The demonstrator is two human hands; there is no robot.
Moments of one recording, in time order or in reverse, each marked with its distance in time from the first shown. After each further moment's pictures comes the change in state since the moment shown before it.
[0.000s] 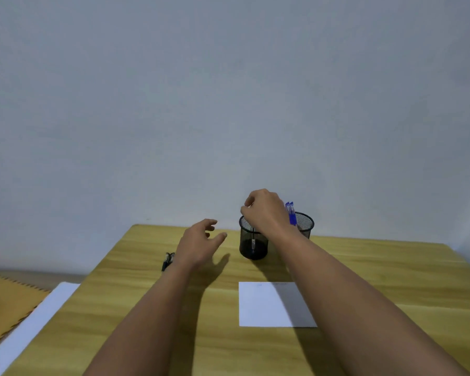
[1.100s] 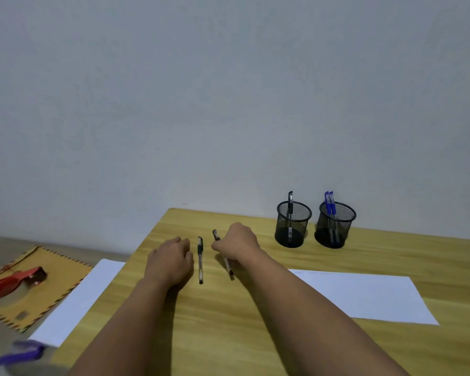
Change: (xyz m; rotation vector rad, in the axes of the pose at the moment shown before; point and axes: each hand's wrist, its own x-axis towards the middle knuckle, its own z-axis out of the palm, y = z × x) left_hand -0.046 -0.121 -0.089 0.679 -0.076 -0.136; right_hand -0.055 -0.076 0.138 0.083 -0.440 0.160
